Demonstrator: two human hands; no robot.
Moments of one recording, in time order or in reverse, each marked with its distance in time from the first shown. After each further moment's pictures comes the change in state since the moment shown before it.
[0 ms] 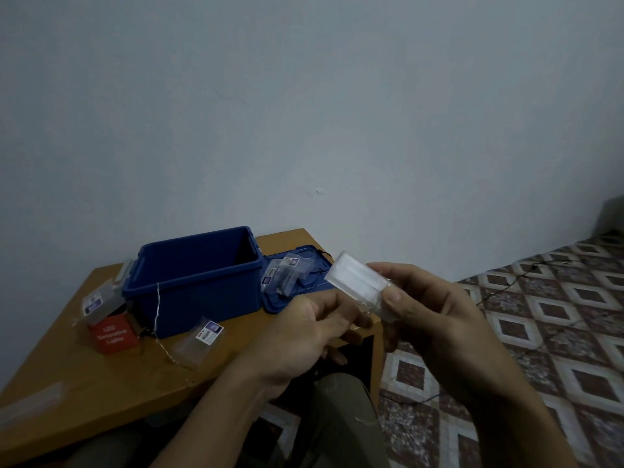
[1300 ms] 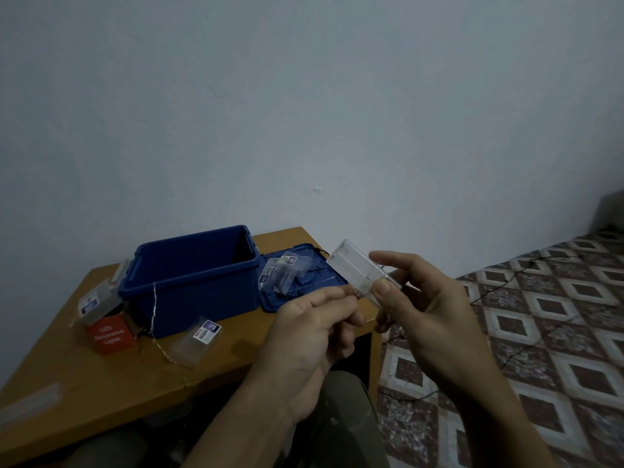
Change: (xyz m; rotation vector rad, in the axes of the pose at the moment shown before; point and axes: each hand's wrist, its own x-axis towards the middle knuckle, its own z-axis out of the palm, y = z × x) left_hand -0.008 0.014 0.032 -0.518 0.272 -0.073; right_hand 0.003 0.004 0.009 -0.318 0.190 -0.196
